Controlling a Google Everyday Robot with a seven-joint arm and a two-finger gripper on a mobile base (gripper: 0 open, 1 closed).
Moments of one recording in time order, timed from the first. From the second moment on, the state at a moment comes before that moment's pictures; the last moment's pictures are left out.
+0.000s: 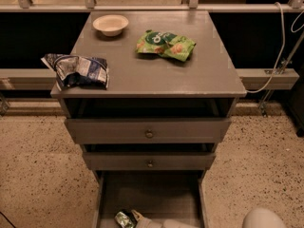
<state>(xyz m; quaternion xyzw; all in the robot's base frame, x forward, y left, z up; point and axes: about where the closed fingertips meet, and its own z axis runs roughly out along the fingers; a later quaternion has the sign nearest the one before) 0.416 0.113 0.130 -0.46 0.75 0.28 0.39</state>
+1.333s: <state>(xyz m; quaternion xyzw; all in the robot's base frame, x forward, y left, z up) 0.427 0.102 0.261 -0.50 0.62 0.38 0.48</state>
